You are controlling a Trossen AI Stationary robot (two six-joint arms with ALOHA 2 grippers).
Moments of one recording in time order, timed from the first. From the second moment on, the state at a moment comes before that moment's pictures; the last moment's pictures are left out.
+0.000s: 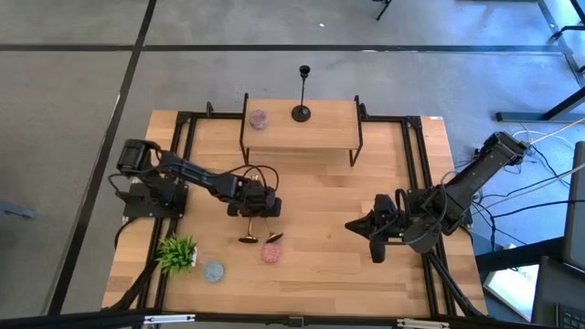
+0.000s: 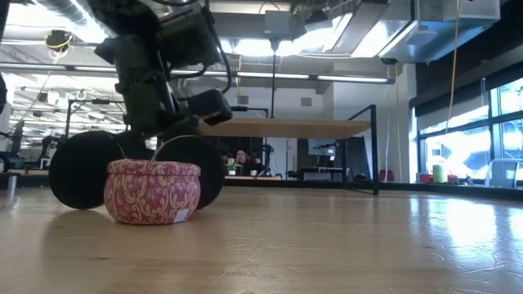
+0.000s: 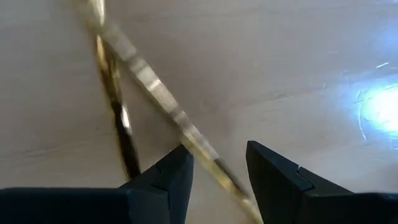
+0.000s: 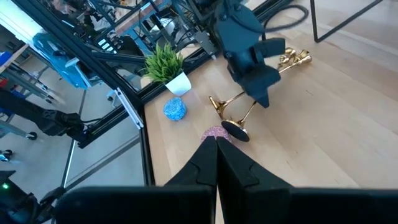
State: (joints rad) left arm -0.08 1.67 0.83 -0.32 0.02 -1.59; right arm 0.75 1.16 0.99 -0.38 0.72 0.98
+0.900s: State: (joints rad) left arm -0.08 1.55 0.94 -0.20 -0.08 -1.36; right arm 0.75 1.16 0.99 -0.37 0.73 0.98
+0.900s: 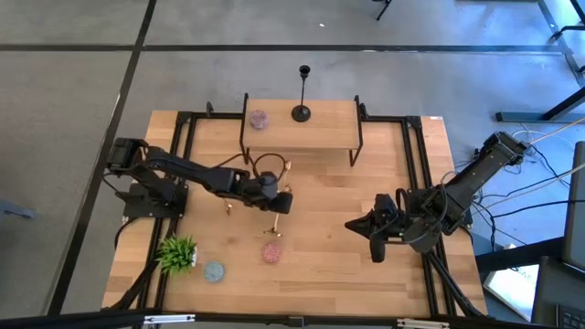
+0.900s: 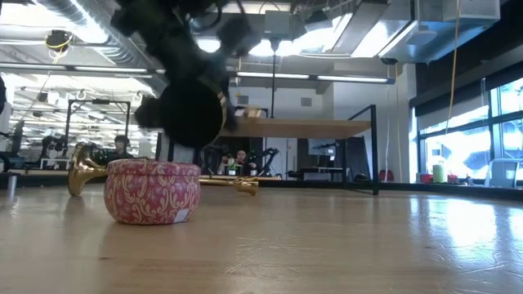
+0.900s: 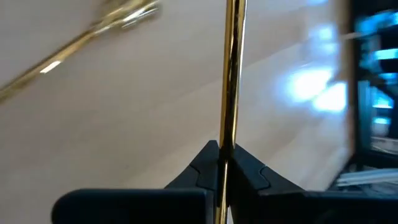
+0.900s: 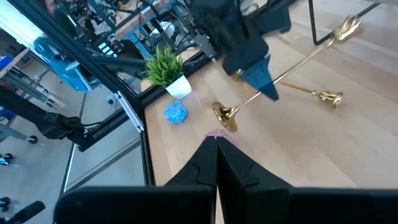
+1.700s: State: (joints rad) left arm -0.02 1.16 0.99 -0.17 -0.86 -0.63; right arm 0.74 1.16 0.99 -0.36 0.73 0.95
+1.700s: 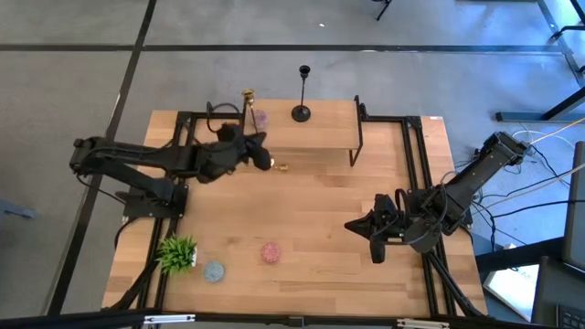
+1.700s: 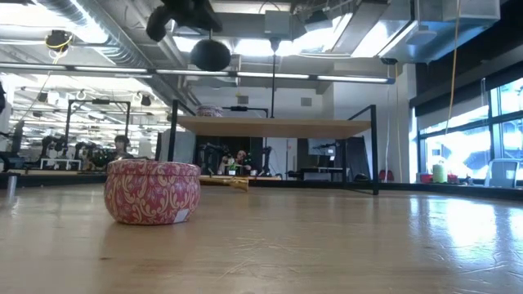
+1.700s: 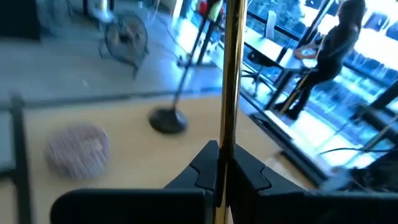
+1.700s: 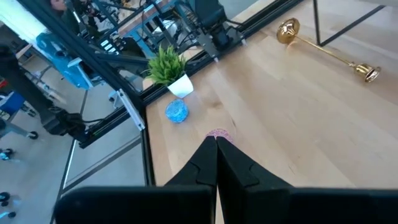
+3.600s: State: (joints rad) left arm 0.89 1.49 0.99 0.42 0.27 -0.05; right arm 0.52 1.23 0.99 -0.14 0.72 0.77
